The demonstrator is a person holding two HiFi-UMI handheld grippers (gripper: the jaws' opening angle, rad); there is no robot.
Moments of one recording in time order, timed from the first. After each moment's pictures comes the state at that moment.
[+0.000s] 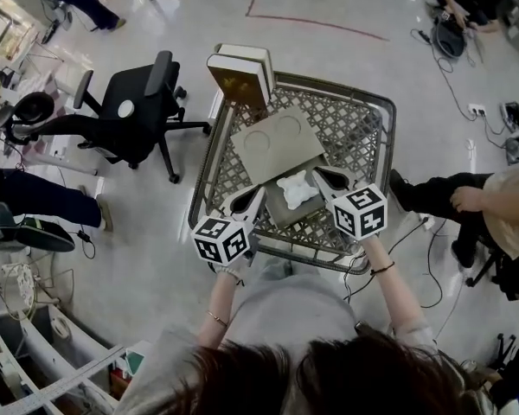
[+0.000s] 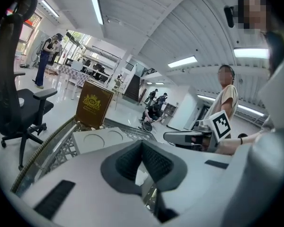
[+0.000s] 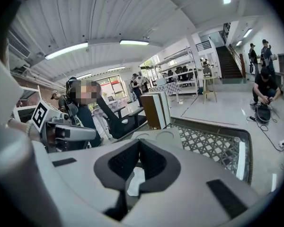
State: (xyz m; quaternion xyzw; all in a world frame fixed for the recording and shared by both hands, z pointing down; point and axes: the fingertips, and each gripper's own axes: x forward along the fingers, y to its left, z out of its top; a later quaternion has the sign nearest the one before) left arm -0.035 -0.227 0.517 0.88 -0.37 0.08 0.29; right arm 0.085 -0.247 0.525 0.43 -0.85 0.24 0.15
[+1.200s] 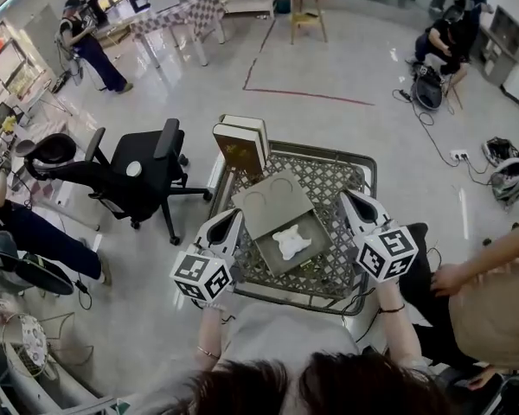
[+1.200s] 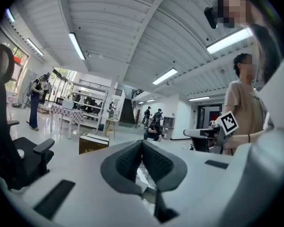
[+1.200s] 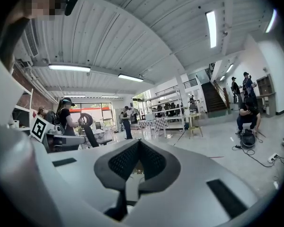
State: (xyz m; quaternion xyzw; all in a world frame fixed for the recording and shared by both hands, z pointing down) left arm -0.059 -0.249 0.369 0.91 -0.39 0.01 0.10; right arm 0.161 -0.239 0.358 0.54 -0.83 0.10 0.00
